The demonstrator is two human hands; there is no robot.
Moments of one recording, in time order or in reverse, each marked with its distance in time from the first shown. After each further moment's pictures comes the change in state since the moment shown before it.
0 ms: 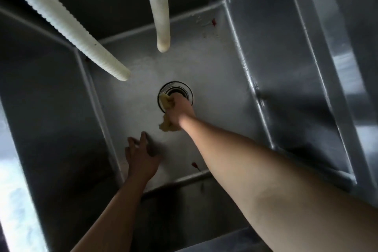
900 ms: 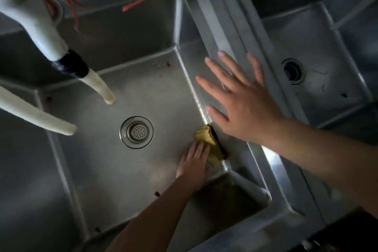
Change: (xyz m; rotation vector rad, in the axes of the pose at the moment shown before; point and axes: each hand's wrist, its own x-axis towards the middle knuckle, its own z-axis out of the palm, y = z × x) left_hand -0.041 0.205 0.125 0.467 -0.139 0.827; right_hand -0.166 -0.021 -0.294 -1.125 0.519 -0.720
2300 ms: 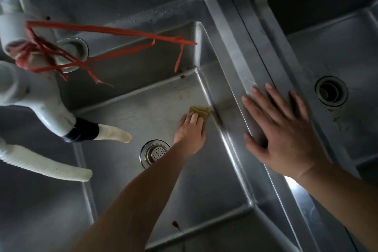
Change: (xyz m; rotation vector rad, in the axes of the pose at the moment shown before) left_hand 0.108 -0.082 -0.139 0.235 0.386 -0.044; right_hand 0.003 0.053 0.058 0.016 0.203 0.116
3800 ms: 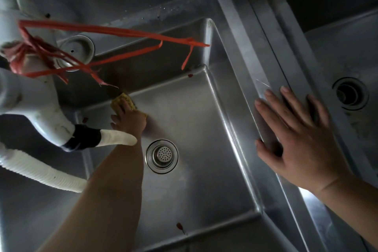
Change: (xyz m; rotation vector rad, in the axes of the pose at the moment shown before) left_hand -0.010 -0.174 -0.025 -0.194 0.023 -1.042; right_hand 0.001 0.001 -0.001 0.031 -0.015 -0.010
